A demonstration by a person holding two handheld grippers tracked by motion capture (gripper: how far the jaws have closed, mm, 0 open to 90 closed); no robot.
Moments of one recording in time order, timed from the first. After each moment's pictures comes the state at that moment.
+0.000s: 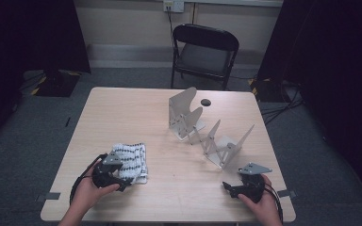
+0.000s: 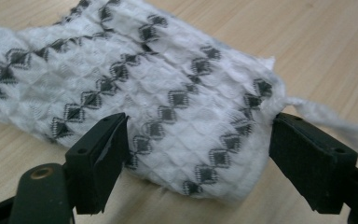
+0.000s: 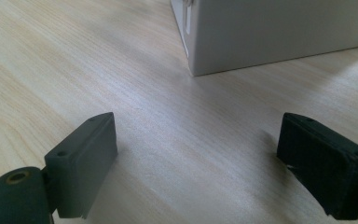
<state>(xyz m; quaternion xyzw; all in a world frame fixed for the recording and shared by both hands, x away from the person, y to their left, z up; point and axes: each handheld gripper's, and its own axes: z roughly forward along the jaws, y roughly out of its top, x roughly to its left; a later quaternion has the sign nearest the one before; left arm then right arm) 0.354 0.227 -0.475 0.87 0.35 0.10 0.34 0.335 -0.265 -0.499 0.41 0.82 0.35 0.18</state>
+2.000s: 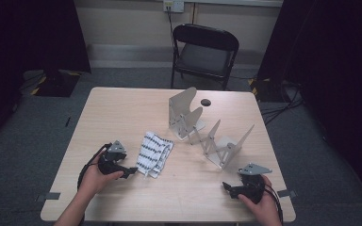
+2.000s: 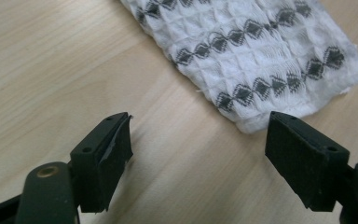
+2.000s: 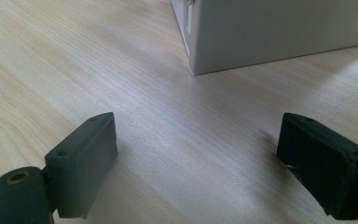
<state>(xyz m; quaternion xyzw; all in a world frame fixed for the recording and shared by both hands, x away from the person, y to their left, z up) 0.396 0.225 -0.483 0.87 0.35 0.10 0.34 0.334 -0.265 -0.499 0.41 0.82 0.35 0.18</state>
